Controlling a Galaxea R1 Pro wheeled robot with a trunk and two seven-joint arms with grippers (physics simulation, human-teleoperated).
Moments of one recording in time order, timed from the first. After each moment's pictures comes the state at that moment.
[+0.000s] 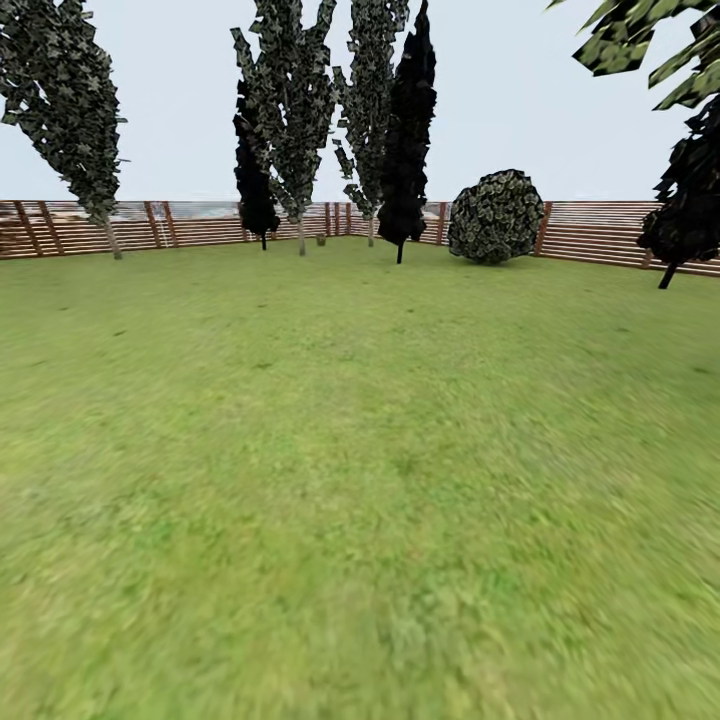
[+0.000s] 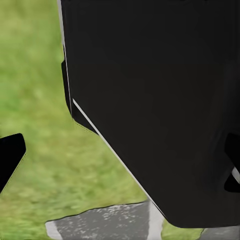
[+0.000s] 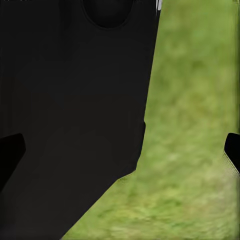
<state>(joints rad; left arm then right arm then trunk) 0.08 0.08 0.01 -0.01 0.01 0.01 -0.20 -0.07 -0.04 0.01 0.09 0.08 0.01 0.01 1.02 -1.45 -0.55</state>
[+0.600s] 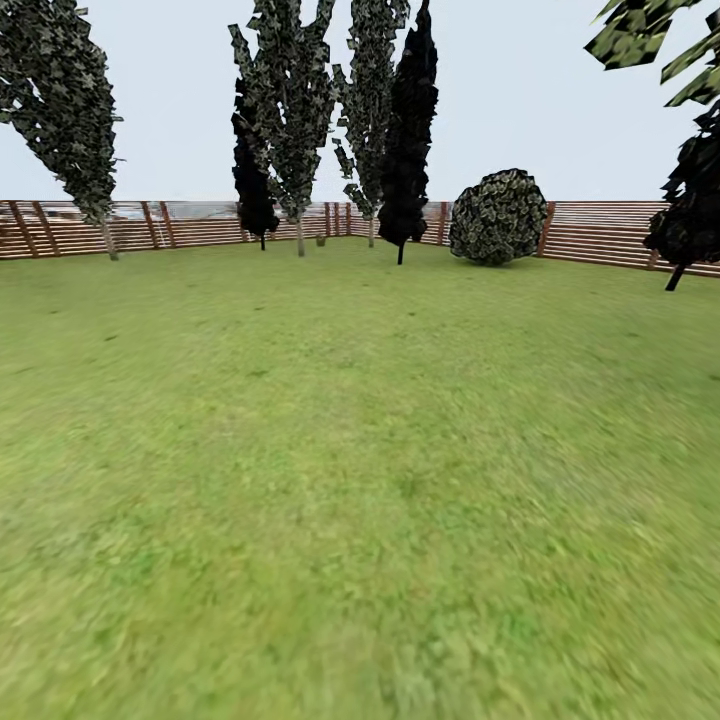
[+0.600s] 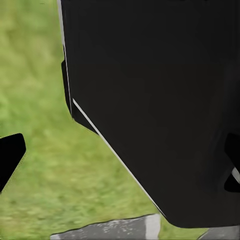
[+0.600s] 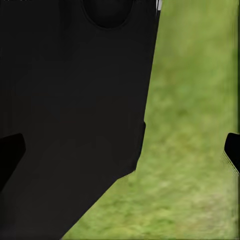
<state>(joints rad) 0.08 0.08 0.01 0.00 0.01 0.01 -0.20 -0.07 -0.04 0.01 0.09 0.08 0.01 0.01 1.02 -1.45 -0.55</state>
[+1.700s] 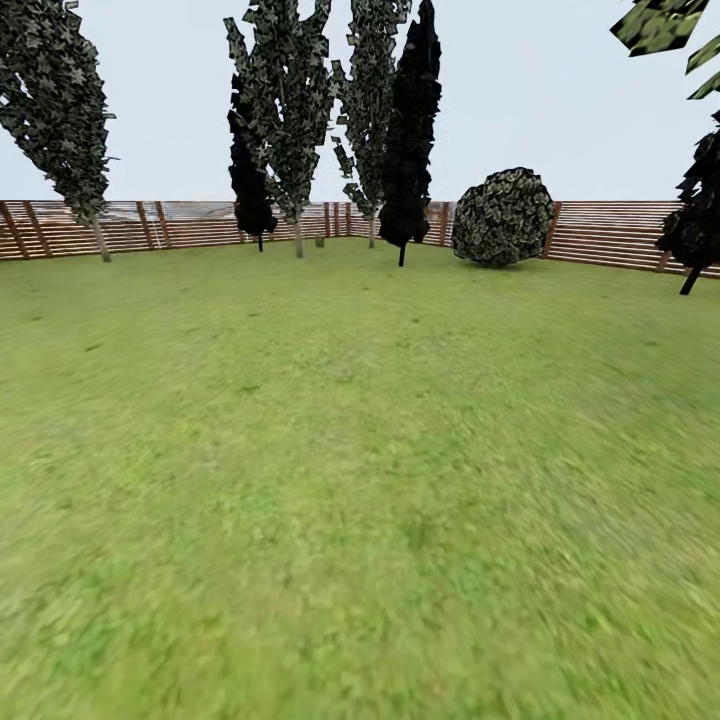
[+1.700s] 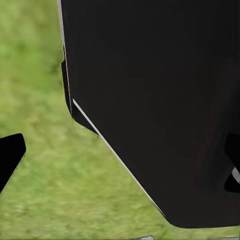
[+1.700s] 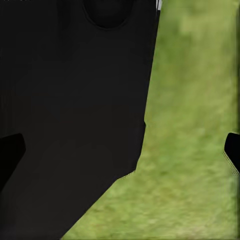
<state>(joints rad) 0.08 0.08 0.01 -0.01 0.01 0.01 -0.20 -0.07 -0.04 0.01 0.09 0.08 0.01 0.01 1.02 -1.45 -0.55</state>
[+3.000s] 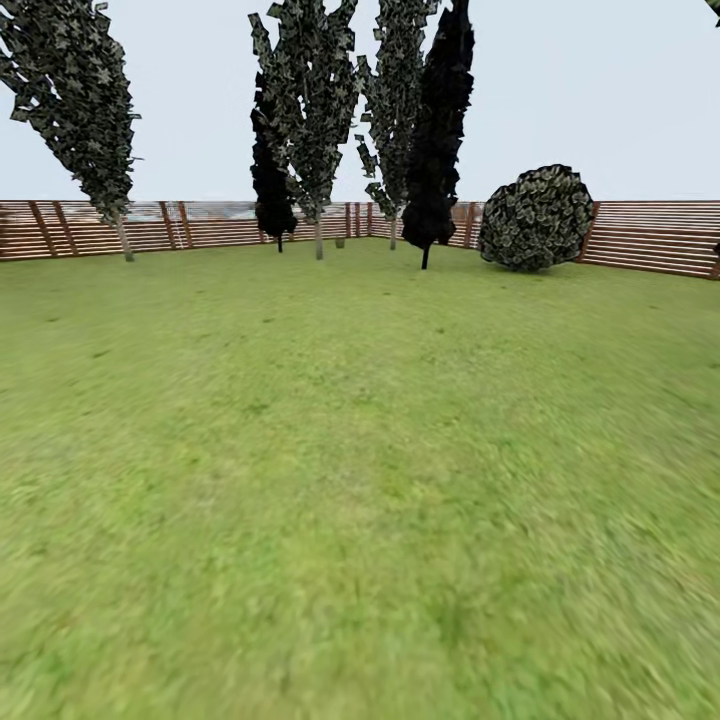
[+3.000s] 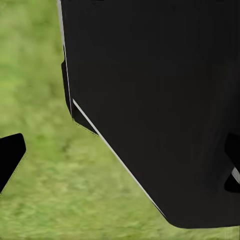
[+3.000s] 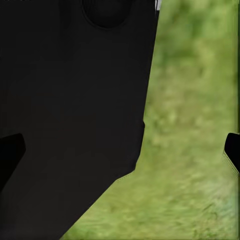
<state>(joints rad) 0.08 0.08 0.01 -0.01 0.01 0.01 -0.20 -0.07 -0.04 0.01 0.09 0.08 0.01 0.01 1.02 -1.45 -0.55</state>
